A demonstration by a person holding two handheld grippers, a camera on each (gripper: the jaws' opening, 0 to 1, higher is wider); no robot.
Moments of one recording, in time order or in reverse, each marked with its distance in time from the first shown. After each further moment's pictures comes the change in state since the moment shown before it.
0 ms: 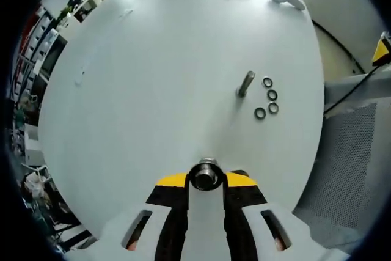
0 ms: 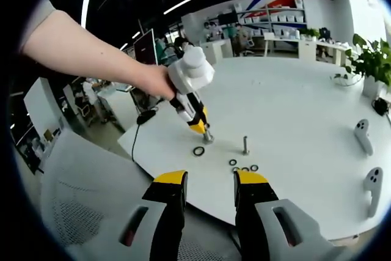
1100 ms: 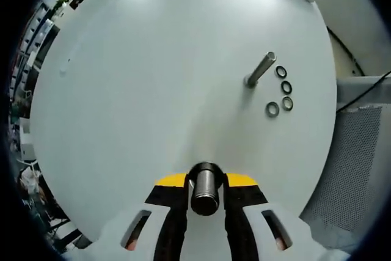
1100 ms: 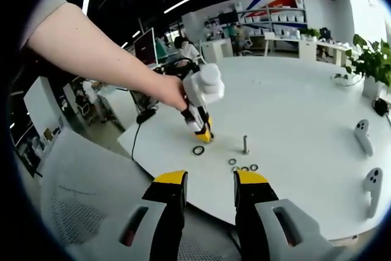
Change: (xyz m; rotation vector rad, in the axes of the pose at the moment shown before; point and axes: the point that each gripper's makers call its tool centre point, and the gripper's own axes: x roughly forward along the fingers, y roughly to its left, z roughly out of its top) left arm 0.039 -0.002 -0.002 -0.048 0.061 -0.038; right arm 0.000 -0.001 -0.001 -0.004 0.006 -0.001
